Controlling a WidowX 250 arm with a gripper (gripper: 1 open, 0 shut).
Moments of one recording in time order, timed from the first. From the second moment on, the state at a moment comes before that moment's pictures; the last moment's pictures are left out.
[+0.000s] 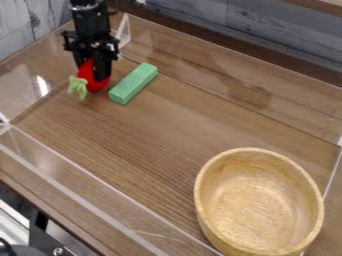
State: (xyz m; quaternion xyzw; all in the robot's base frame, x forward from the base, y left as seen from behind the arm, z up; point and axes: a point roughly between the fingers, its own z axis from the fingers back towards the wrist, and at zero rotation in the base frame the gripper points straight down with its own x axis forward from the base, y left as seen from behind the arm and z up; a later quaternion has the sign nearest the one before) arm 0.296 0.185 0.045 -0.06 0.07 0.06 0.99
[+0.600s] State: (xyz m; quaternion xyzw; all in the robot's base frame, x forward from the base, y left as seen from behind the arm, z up) arm 0.312 0.147 0.112 -0.08 0.02 0.05 1.00
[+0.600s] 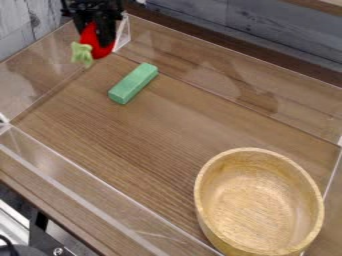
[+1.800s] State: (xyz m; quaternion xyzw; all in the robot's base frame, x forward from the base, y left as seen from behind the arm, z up) arm 0.307 -0.038 0.084 -0.08 0.03 -0.09 0.99
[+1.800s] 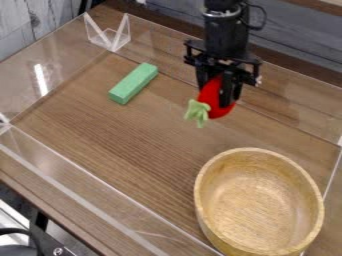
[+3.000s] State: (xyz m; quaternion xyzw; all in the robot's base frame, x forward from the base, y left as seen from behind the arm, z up) arm 0.323 -0.057 0.023 -0.07 0.03 -0.10 0.99
